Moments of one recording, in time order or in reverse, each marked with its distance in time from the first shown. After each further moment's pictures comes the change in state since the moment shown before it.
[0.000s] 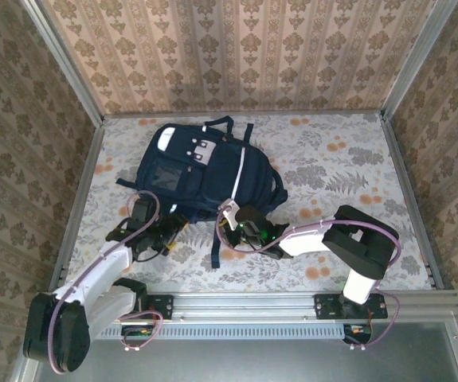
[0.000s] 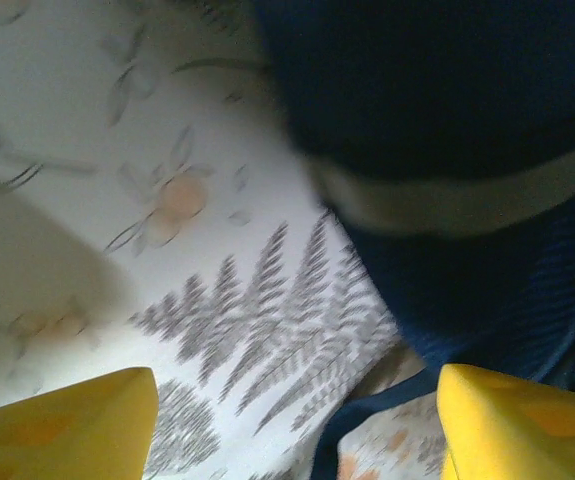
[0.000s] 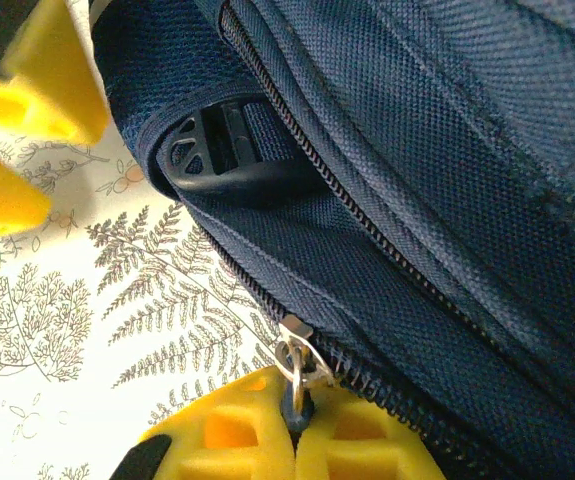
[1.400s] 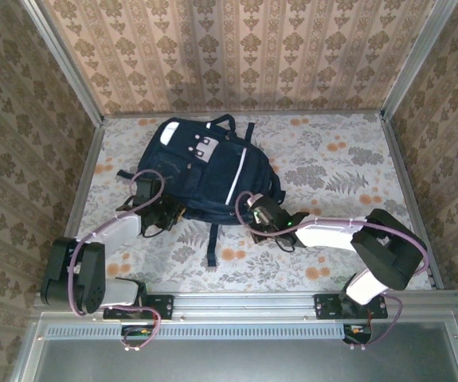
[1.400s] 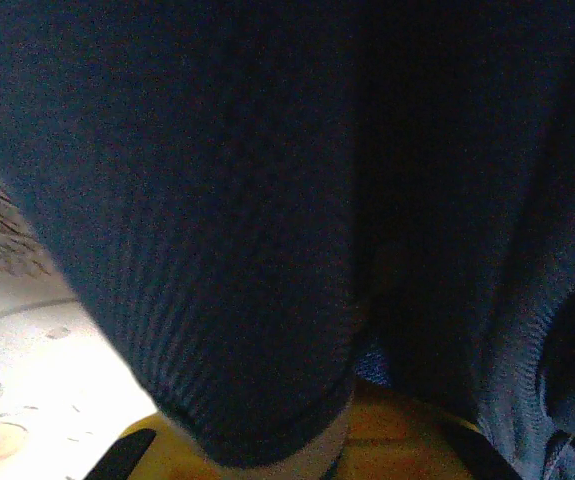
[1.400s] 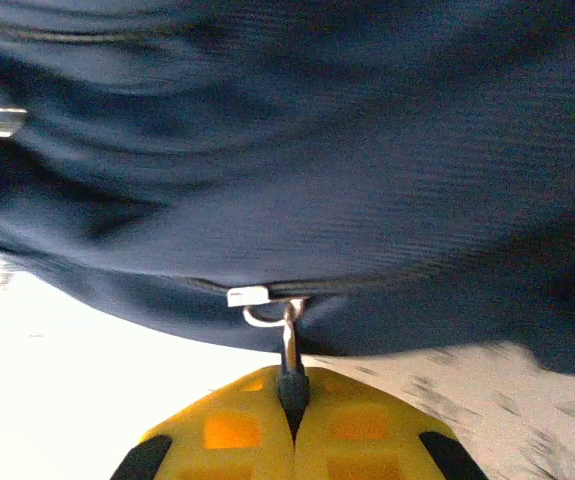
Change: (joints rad) left arm 0.097 0.356 0.160 0.178 0.018 0.001; right arm -0.166 -0.172 0.001 -0.553 0.113 0.101
